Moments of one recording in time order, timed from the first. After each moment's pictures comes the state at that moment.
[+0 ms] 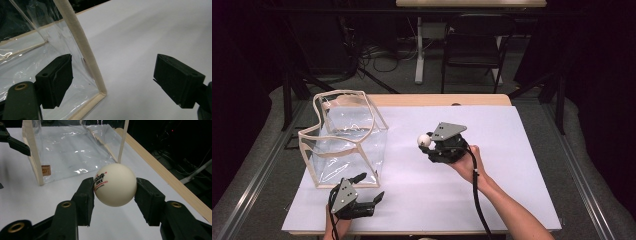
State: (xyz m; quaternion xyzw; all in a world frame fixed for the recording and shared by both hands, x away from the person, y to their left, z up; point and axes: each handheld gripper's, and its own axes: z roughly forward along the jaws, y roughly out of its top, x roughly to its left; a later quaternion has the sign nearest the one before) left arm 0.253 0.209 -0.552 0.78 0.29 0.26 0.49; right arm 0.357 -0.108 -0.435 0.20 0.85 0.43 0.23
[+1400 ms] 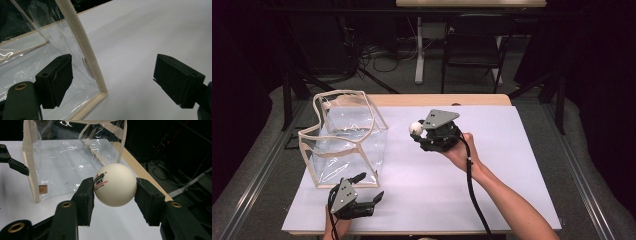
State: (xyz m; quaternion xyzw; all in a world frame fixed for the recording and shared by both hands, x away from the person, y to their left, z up) left arm 0.253 0.210 -0.552 0.78 0.29 0.26 0.50; right arm 0.368 -0.088 -0.400 0.17 0.84 0.44 0.25
